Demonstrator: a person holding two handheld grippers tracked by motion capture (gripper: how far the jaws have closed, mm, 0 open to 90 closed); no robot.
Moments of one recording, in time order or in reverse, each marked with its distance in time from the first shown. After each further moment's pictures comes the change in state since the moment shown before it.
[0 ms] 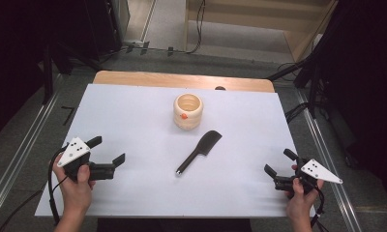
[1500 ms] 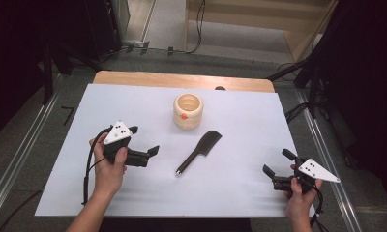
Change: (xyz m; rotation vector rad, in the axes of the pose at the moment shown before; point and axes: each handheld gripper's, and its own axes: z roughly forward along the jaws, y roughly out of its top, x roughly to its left) left arm -0.038 0.038 0.068 0.086 -0.128 0.044; right arm 0.003 0.000 0.003 0.027 0.003 -0.018
